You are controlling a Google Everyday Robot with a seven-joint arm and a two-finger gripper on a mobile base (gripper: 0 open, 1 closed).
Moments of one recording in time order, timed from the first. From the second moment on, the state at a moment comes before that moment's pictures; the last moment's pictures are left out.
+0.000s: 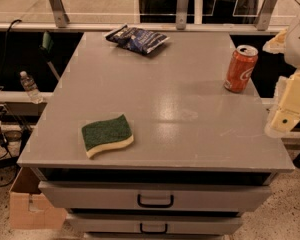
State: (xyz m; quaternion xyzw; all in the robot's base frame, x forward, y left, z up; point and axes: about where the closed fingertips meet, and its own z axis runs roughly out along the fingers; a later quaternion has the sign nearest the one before) arm 0.438 -0.216 0.978 -0.60 0.78 -0.04 0.16
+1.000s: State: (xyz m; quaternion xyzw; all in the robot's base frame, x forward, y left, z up) arm 0.442 -0.128 0.966 -0.64 0.74 0.02 0.20
